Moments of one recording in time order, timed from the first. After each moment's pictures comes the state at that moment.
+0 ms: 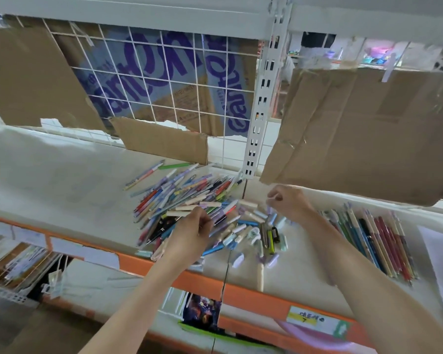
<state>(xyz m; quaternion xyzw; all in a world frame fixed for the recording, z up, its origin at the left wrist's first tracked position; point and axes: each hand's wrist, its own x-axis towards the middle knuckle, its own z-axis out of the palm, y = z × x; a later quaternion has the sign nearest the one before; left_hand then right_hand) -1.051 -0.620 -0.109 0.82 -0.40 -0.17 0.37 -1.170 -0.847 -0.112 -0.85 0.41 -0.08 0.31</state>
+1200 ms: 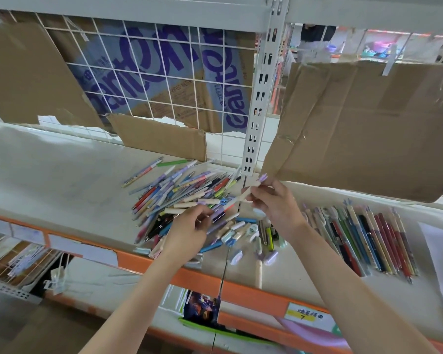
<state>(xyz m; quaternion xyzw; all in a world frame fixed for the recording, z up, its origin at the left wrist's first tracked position) -1.050 -0.621 -0.109 0.81 -0.39 -0.16 0.40 -1.164 -0.785 -0.092 -0.54 0.27 -0.29 0.74</state>
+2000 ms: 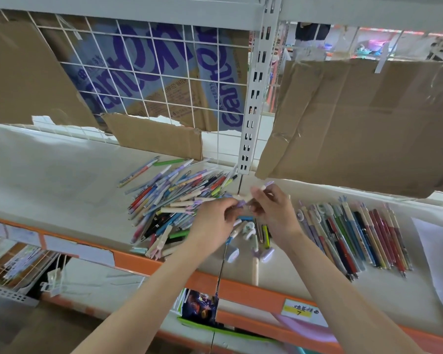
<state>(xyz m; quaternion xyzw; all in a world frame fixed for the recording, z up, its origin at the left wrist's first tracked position) -1.078 -0.661 -0.094 0.76 -0.49 -0.12 0.40 -1.175 -0.768 -0.096 -0.57 0.33 -0.32 0.68</state>
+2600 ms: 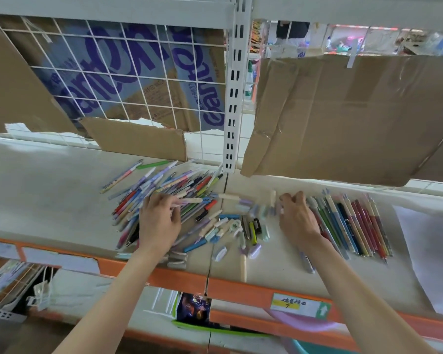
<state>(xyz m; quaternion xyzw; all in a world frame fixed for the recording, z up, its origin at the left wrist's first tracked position) -1.023 -0.630 -0.129 0.85 -0.42 0.05 0.32 -1.232 -0.811 -0.112 -0.87 0.48 -0.06 0.13</state>
